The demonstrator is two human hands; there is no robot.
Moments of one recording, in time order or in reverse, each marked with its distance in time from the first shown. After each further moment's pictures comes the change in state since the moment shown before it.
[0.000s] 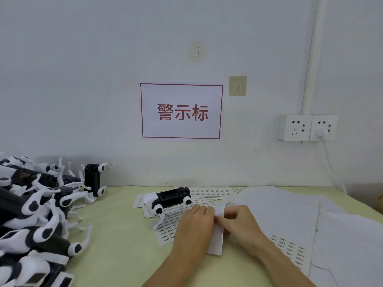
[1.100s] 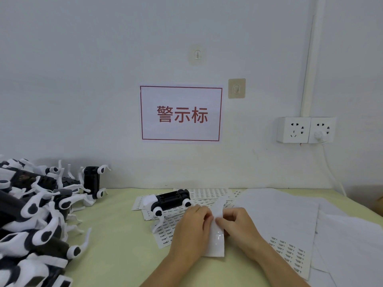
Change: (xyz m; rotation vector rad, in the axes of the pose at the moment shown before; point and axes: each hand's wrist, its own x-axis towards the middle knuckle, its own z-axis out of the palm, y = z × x) left_hand -0.004 -0.013 0.015 -0.462 -0.050 -0.245; right_hand -0.003 -0.006 0.001 -0.041 -0.002 0.012
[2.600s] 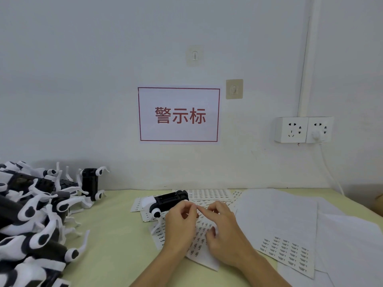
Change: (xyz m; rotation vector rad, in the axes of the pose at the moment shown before) left_hand 0.007 -0.003 -0.013 -0.576 0.208 -0.352; right_hand -0.010 0.000 0.026 -0.518 0.000 -0.310
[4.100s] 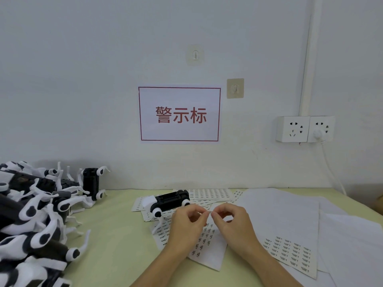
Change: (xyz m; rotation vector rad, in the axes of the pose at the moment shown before) left_hand -0.004 0.005 0.001 0.074 -0.166 0.015; right_hand 0.008 0.007 -0.011 0.366 0.257 0.216
